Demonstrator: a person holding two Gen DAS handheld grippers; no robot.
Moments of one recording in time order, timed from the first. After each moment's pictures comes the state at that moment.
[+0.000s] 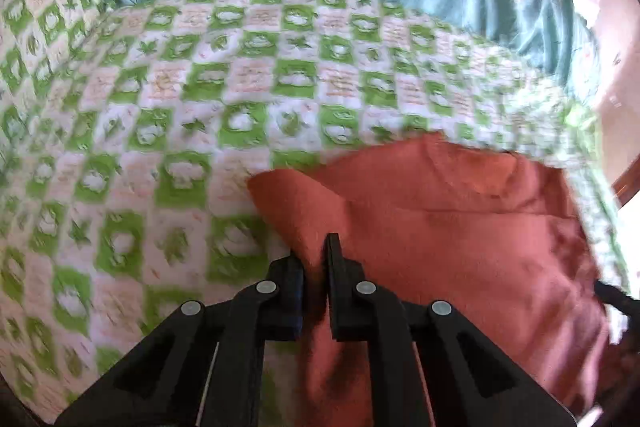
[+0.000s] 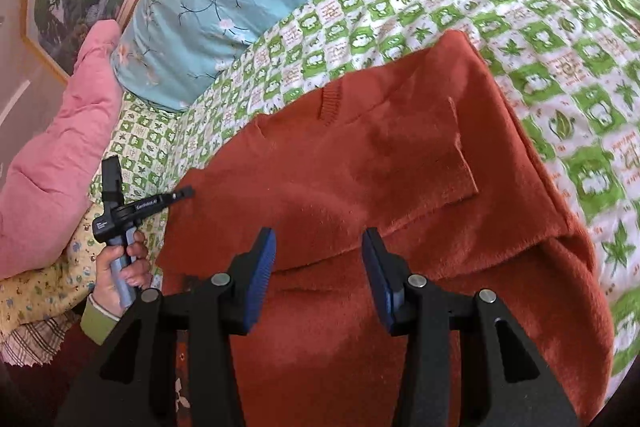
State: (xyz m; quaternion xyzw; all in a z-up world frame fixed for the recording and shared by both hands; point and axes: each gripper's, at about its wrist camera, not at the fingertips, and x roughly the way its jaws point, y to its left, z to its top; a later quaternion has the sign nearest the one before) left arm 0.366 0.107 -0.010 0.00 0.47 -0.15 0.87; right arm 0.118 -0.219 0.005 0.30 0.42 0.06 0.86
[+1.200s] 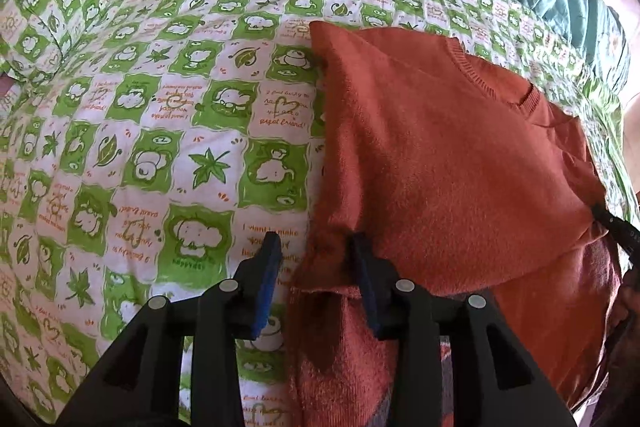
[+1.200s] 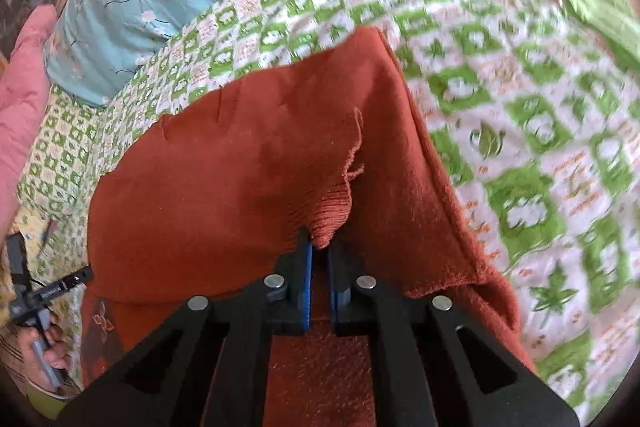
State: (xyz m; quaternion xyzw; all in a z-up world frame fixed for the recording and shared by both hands) left arm 0.245 0.129 -0.026 -0.02 0.53 -0.09 0.85; right arm 0.133 -0.251 -0.016 0.21 0.46 -0.06 0.86
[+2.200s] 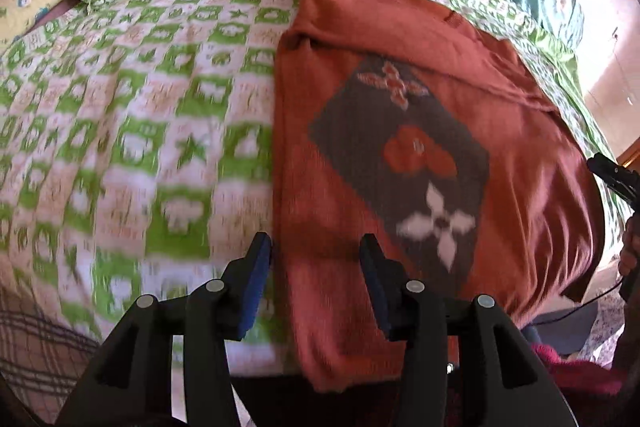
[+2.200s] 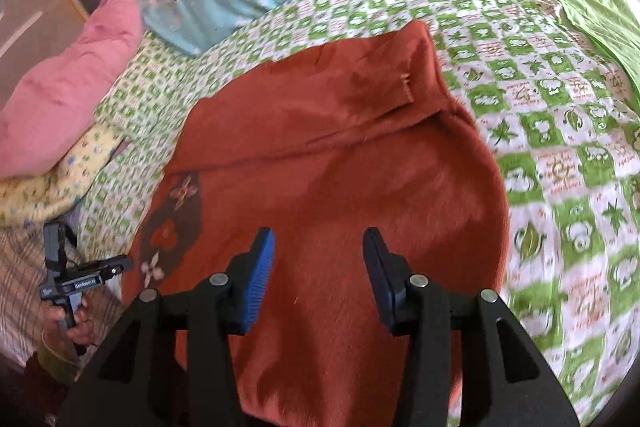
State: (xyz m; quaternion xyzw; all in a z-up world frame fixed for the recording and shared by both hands) left arm 0.019 0.159 -0.023 -0.02 0.52 -0.12 0.85; right arm -0.017 -0.214 0.036 0.19 0.45 0.07 0.87
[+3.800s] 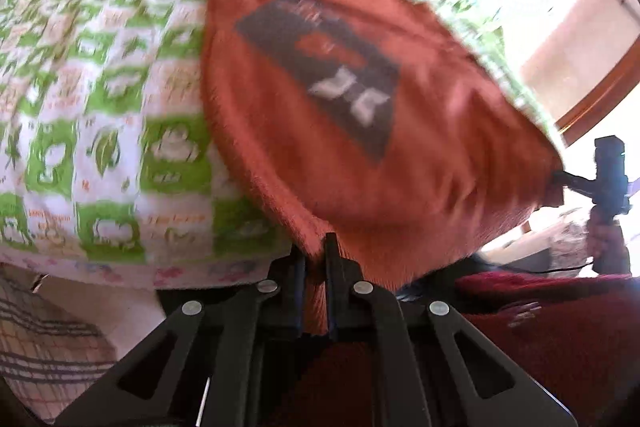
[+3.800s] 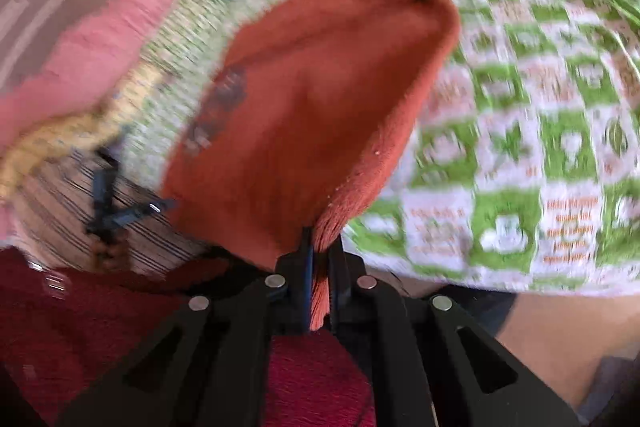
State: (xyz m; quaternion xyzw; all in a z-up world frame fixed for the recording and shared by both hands) left arm -0.057 0.176 -0.034 -0.07 0.51 -0.27 0.81; right arm -0.142 -0.226 0.032 0.24 0.50 0.16 0.82
